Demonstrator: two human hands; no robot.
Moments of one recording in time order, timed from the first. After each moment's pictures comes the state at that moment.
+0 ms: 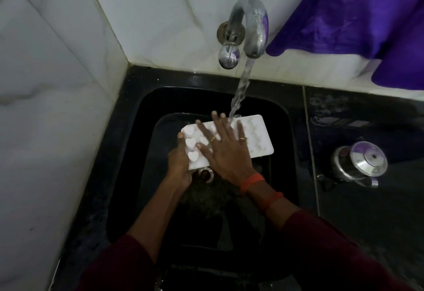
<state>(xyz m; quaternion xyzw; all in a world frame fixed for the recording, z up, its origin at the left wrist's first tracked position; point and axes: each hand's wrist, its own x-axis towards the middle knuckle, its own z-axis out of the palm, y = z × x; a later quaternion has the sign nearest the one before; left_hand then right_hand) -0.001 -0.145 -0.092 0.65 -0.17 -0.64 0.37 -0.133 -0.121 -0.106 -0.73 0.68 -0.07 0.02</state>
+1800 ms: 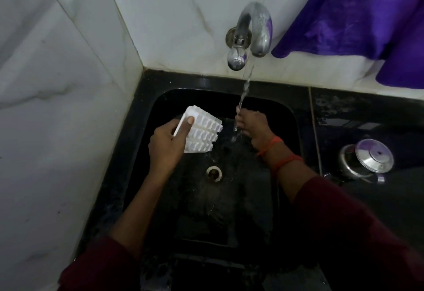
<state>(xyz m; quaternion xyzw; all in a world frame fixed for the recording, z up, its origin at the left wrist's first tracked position) 0.055 -0.147 -0.032 0.62 -0.57 -0.39 0.37 -0.170 -0.179 -0.057 -0.20 0.71 -0.42 0.53</state>
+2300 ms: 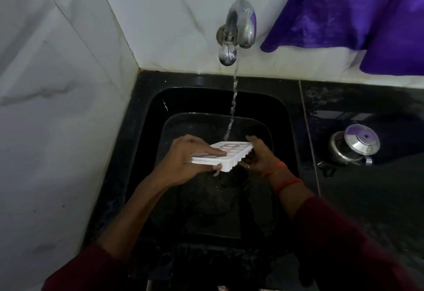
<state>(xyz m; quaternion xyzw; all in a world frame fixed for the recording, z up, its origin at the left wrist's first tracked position) 0.059 -0.106 -0.021 0.36 -0.79 -0.43 0.23 -0.176 -0.092 -0.098 0.06 0.63 -0.42 0.65</state>
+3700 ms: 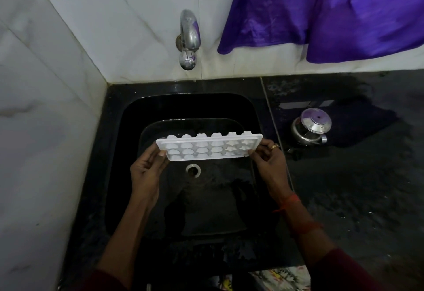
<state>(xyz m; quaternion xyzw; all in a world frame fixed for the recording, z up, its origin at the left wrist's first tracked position) 0.048 -0.069 -0.046 0.47 -0.39 -0.63 0.48 -0.213 0.025 -0.067 -0.25 0.69 -0.58 0.35</state>
